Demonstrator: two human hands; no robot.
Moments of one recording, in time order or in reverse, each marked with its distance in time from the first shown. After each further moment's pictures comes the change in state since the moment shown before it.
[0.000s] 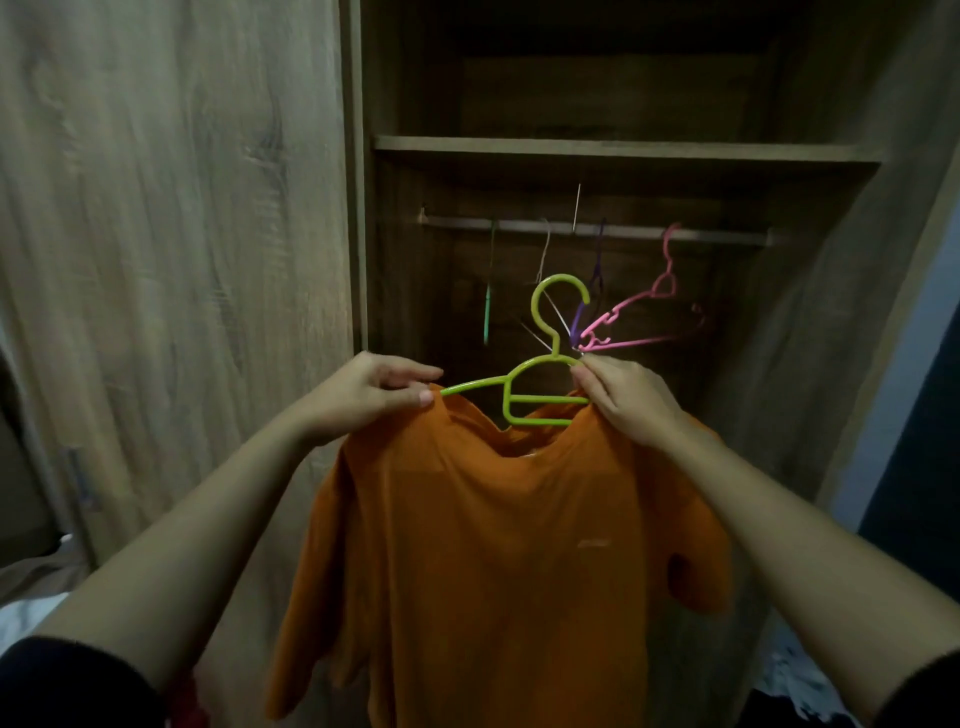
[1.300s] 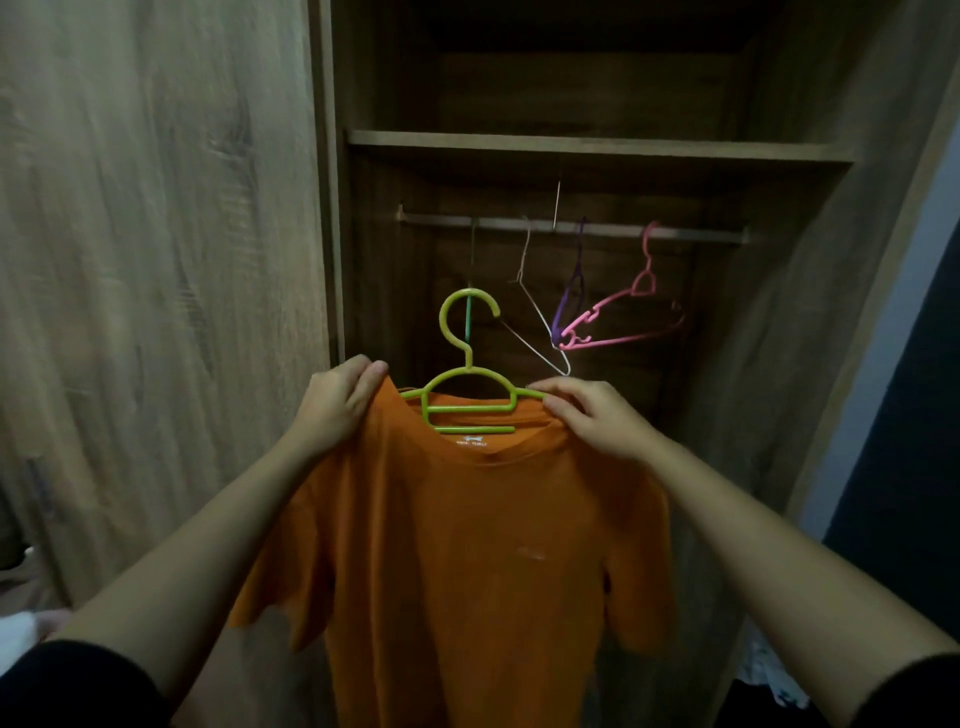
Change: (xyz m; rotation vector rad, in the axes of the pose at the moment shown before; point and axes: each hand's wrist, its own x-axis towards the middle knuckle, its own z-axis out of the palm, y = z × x) left_hand 0.023 -0.039 0.021 0.290 0.483 0.020; right_hand -0.008 -0.001 0.013 0.384 -0.212 0.150
